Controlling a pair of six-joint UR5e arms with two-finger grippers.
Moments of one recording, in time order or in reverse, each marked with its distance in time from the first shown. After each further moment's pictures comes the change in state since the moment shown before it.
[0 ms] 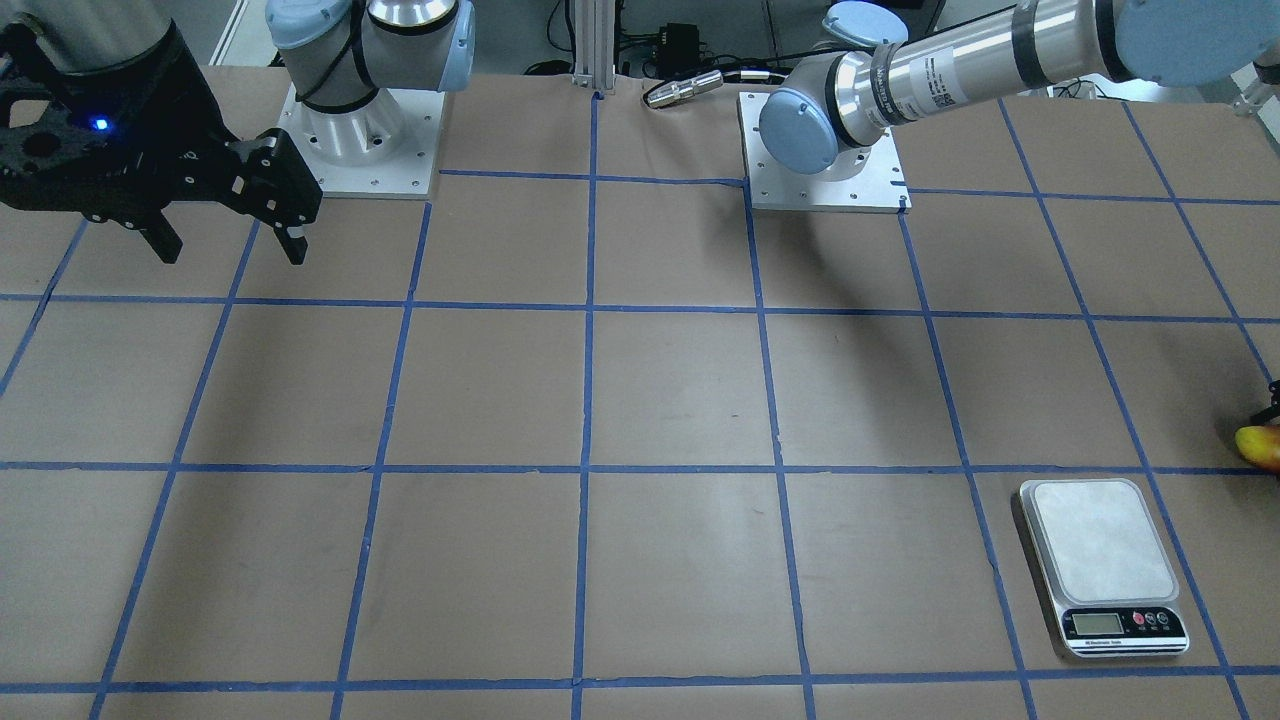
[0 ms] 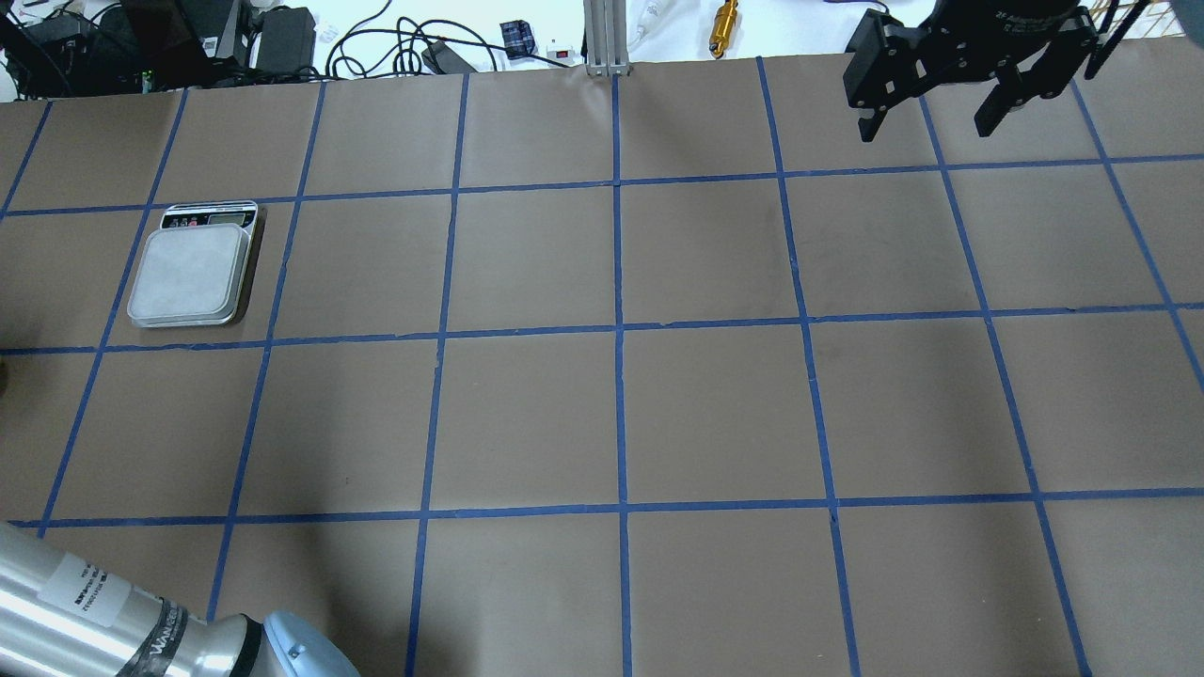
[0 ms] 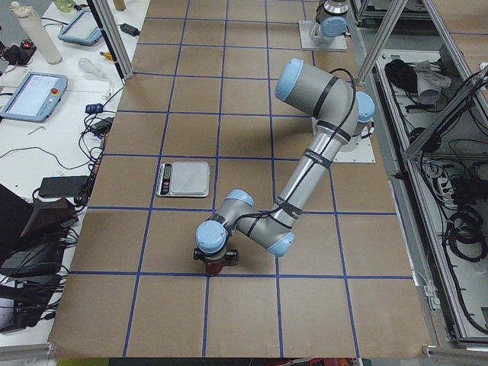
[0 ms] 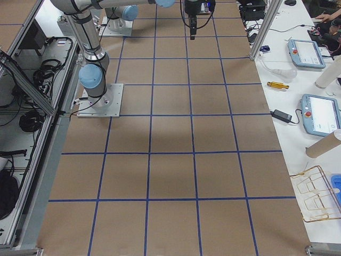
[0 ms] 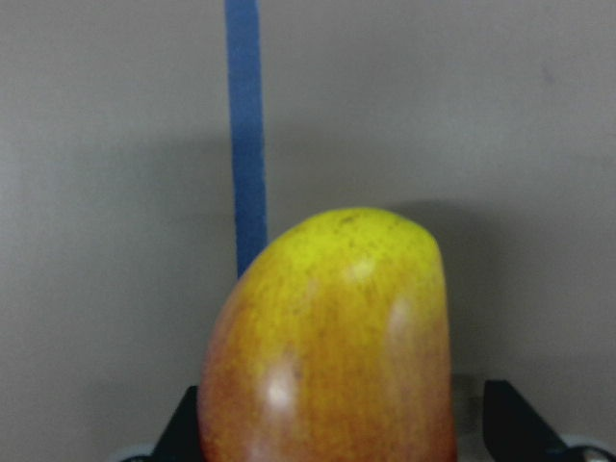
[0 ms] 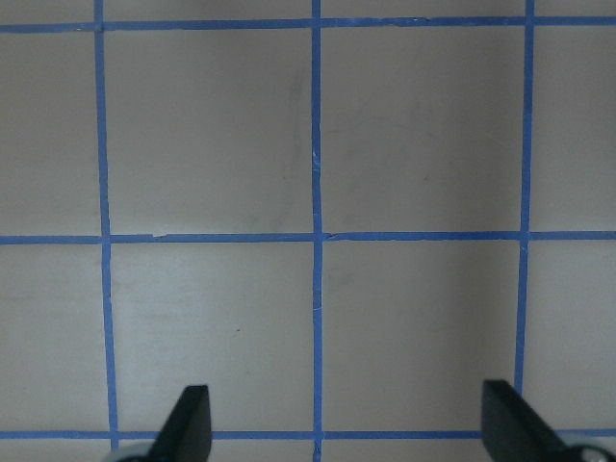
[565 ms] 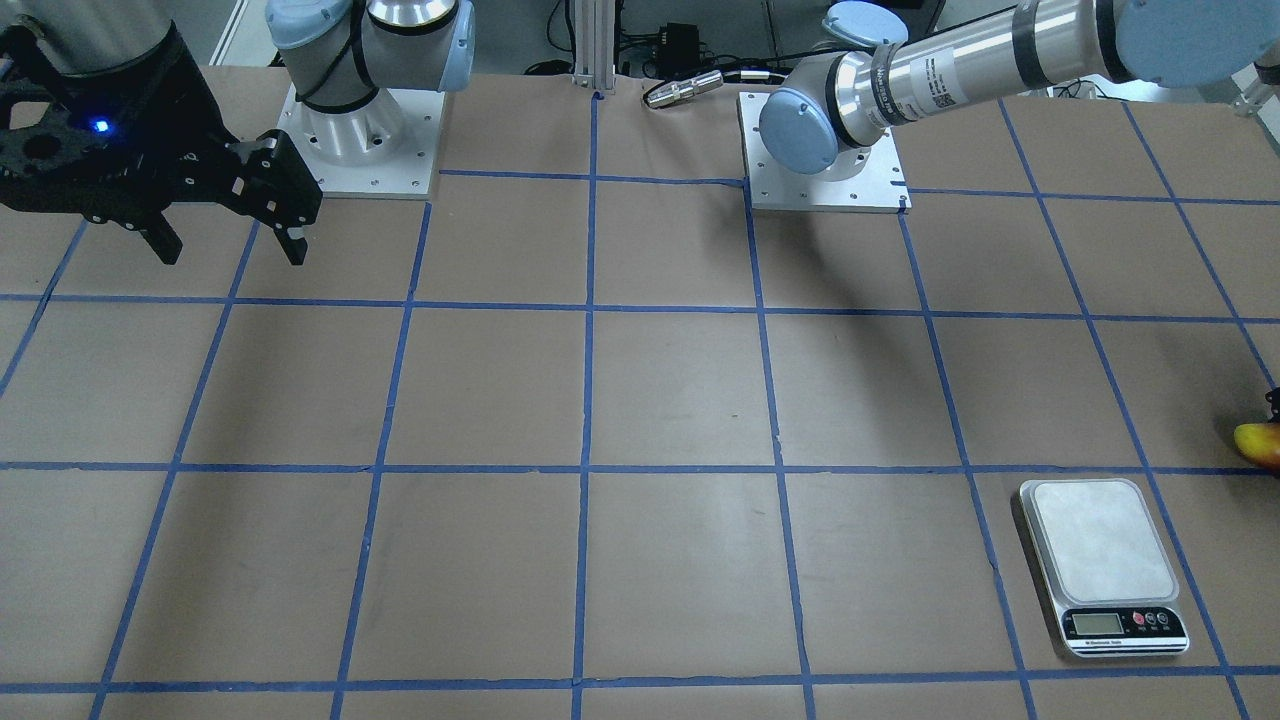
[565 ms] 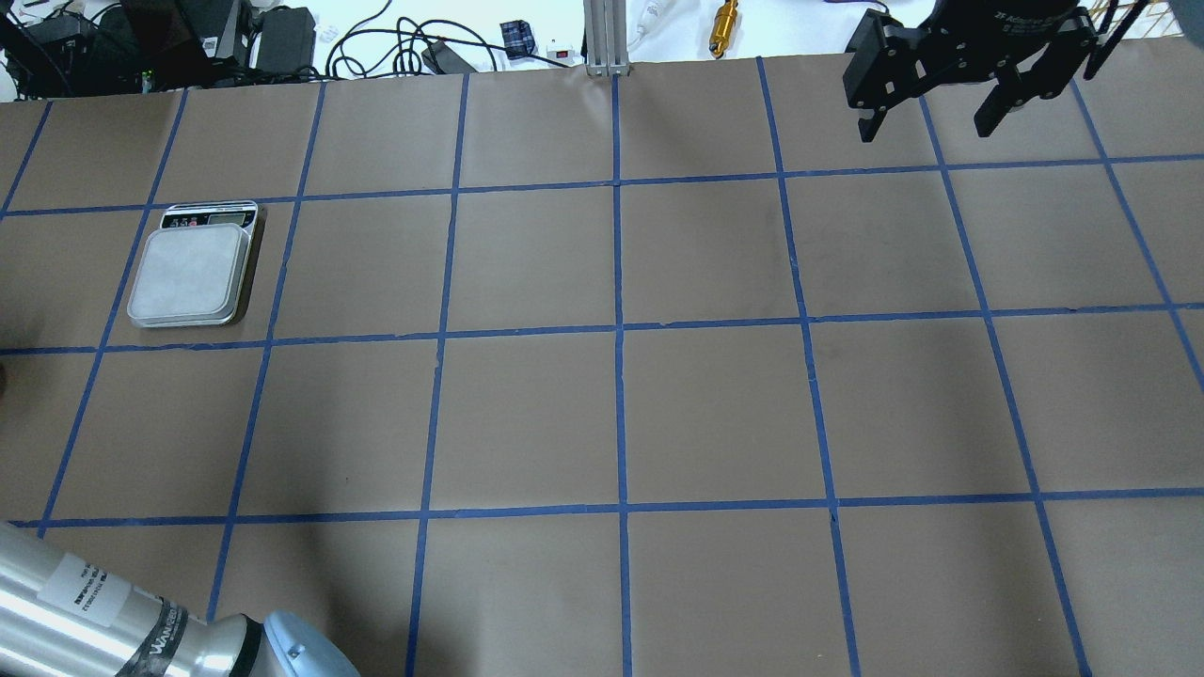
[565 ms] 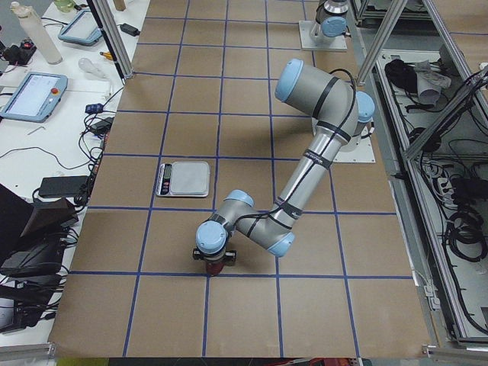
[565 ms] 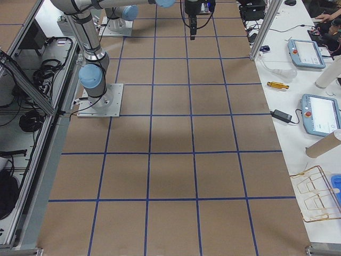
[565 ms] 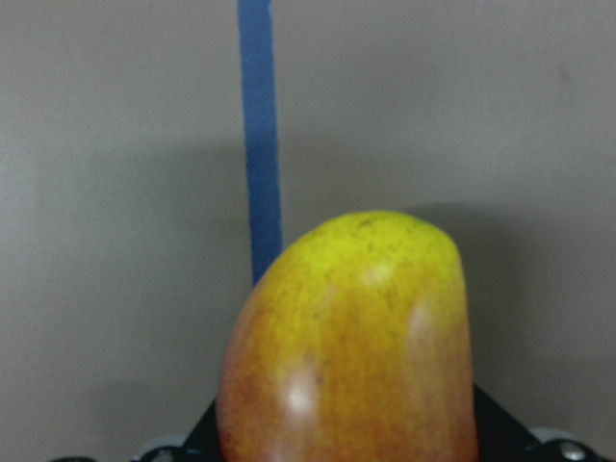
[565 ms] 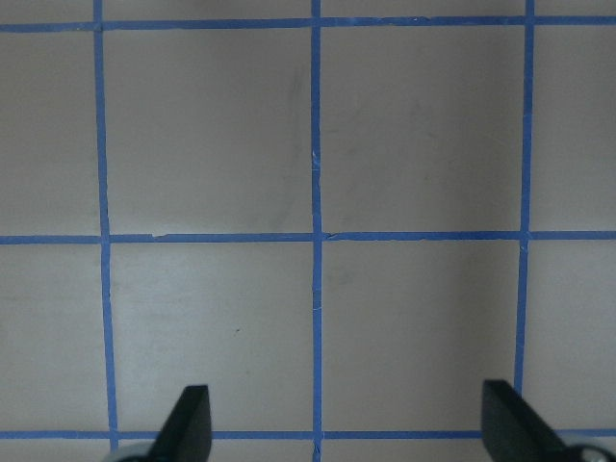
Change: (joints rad) left arm 0.000 -0.002 0.006 0.000 -0.020 0.022; right arm 0.000 0.001 0.000 0.000 0.000 0.000
